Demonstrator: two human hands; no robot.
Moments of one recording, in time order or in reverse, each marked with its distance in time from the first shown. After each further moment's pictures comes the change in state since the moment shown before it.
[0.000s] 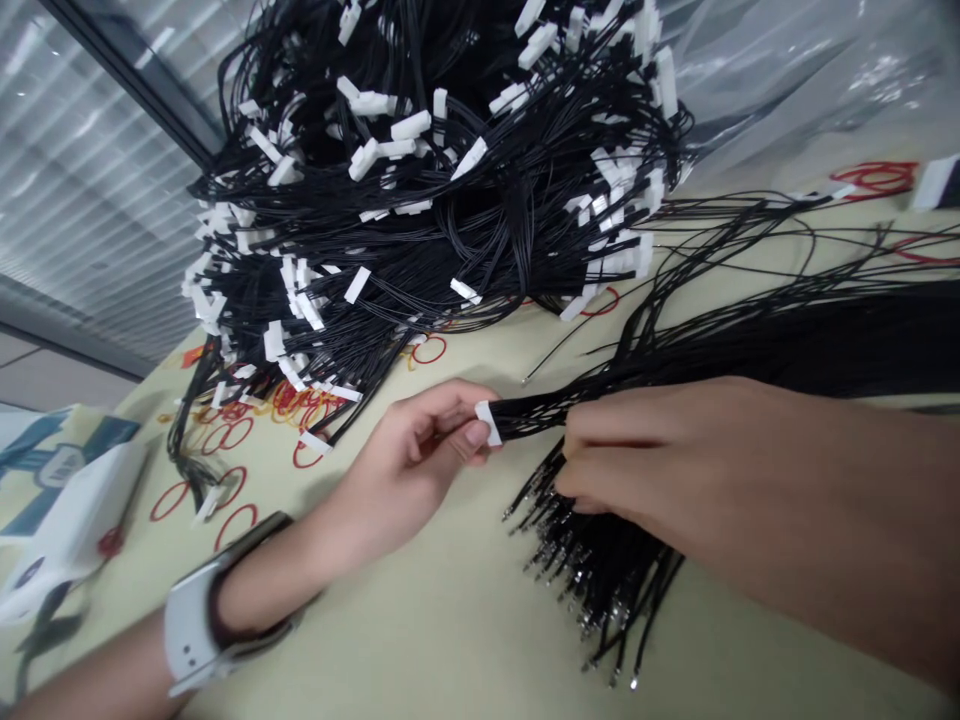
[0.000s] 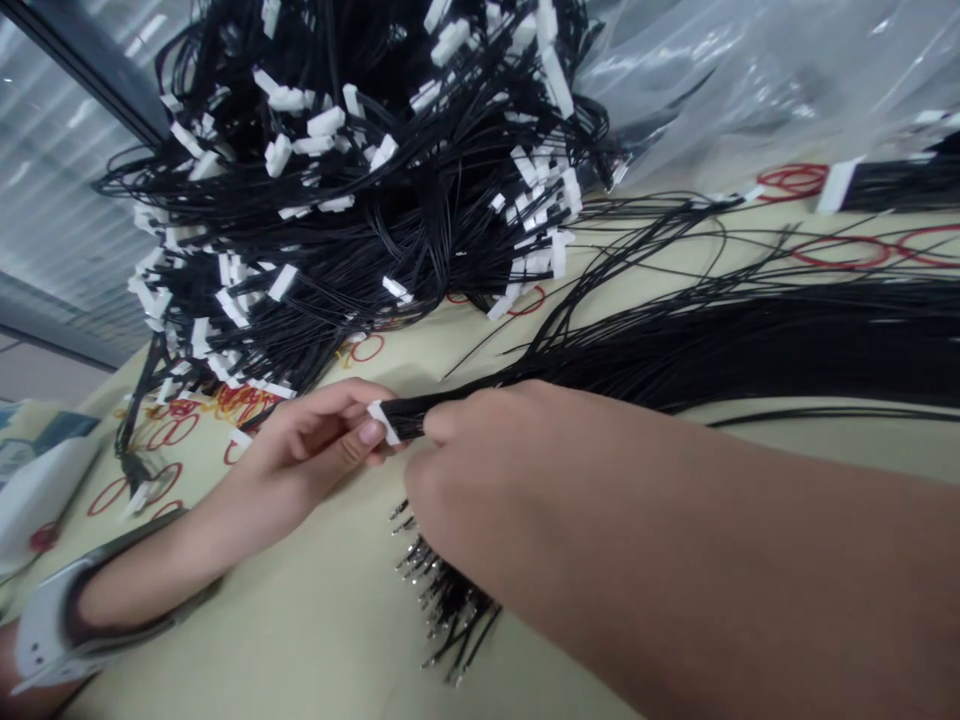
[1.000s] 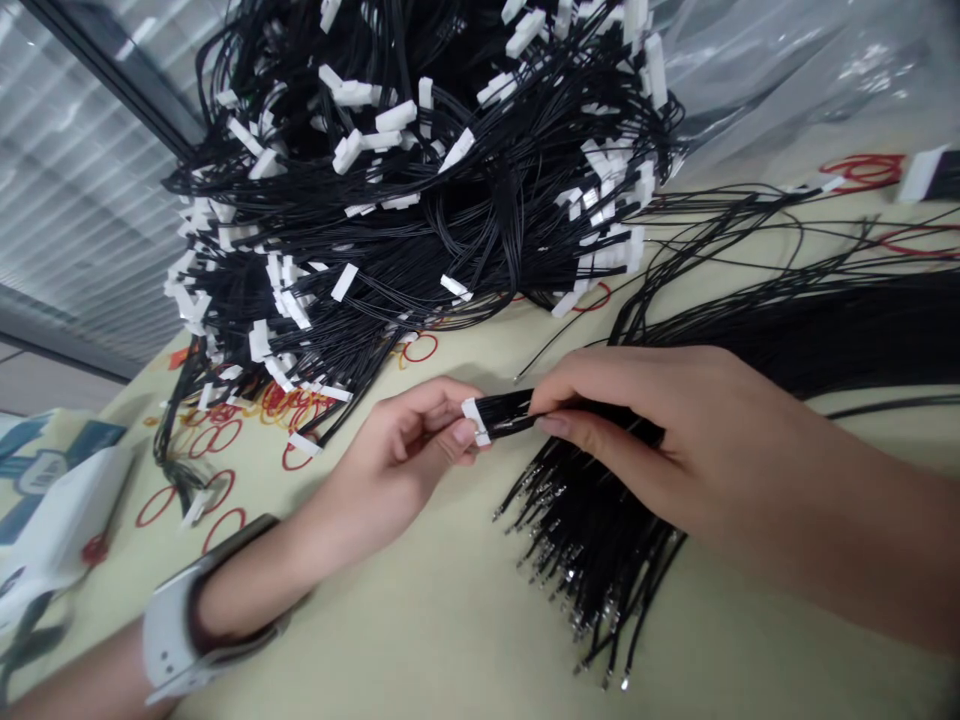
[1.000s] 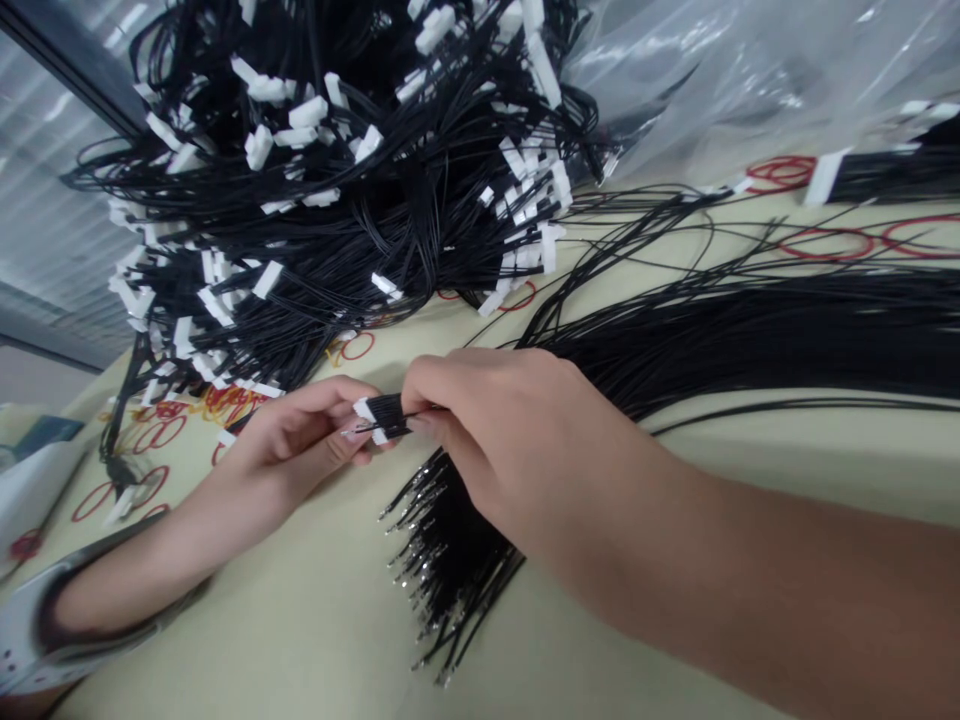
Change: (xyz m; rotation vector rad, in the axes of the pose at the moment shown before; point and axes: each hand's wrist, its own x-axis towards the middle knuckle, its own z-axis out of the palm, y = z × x) left_hand 0.002 0.004 -0.001 0.041 0.005 -0.037; right_hand 0.006 0.008 0.009 0.364 0.204 0.358
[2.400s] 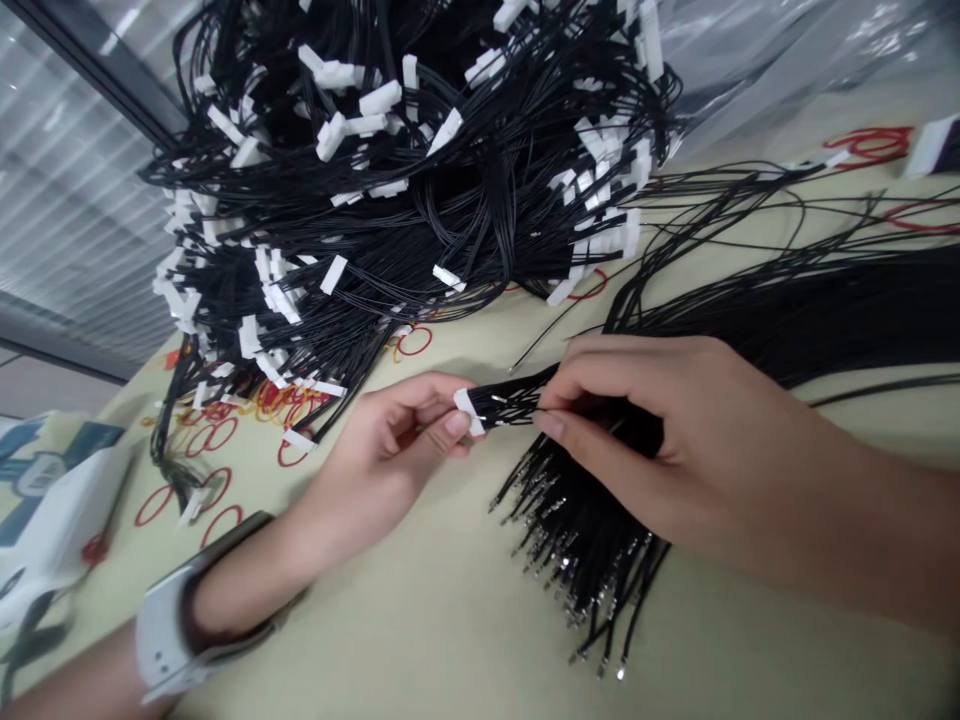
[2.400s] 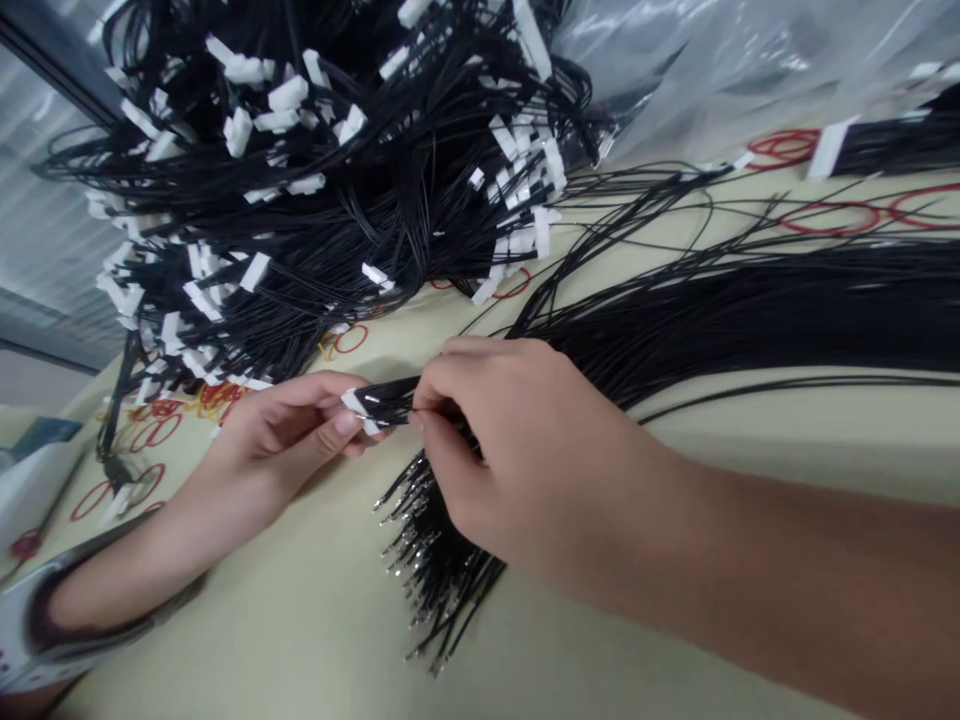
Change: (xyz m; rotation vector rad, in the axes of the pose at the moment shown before) left_hand -0.001 -0.003 0.000 0.022 0.068 0.003; right_hand -0.004 -0.001 0.001 0.031 0.022 0.057
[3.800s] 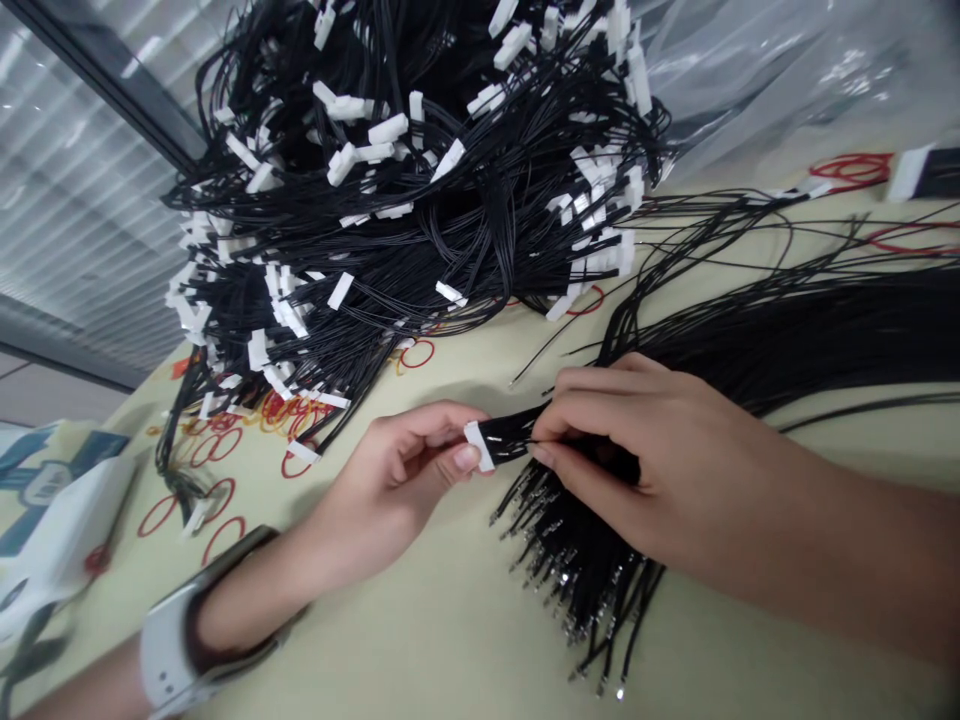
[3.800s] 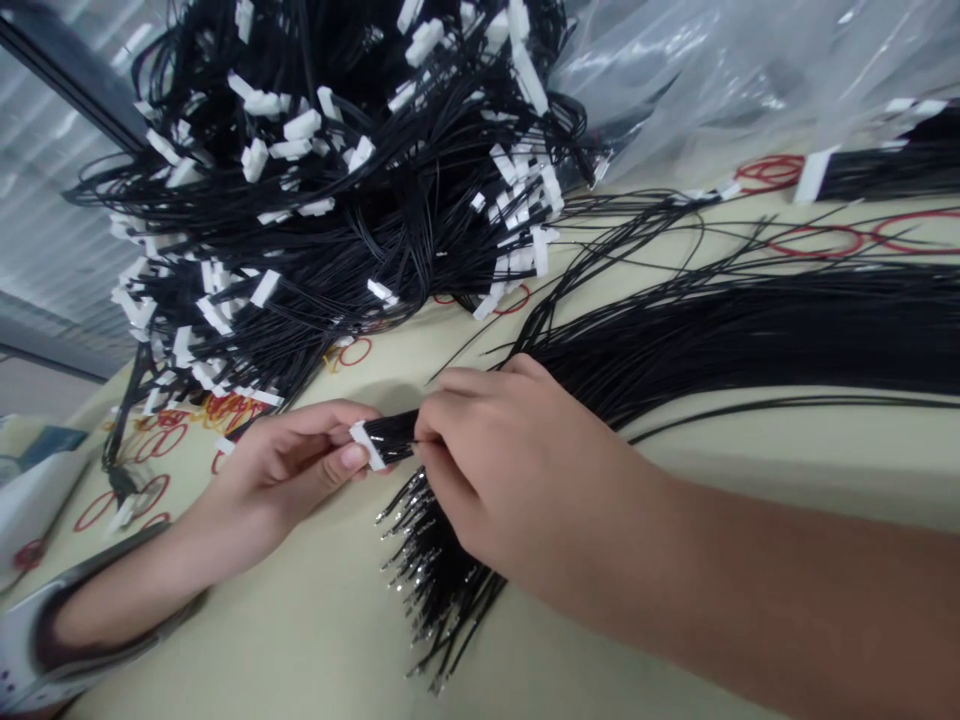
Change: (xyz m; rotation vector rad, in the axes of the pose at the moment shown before) left_hand -0.002 0.002 0.003 -0.079 -0.073 0.007; right_hand -0.005 0.005 0.005 -0.071 -0.068 -0.111
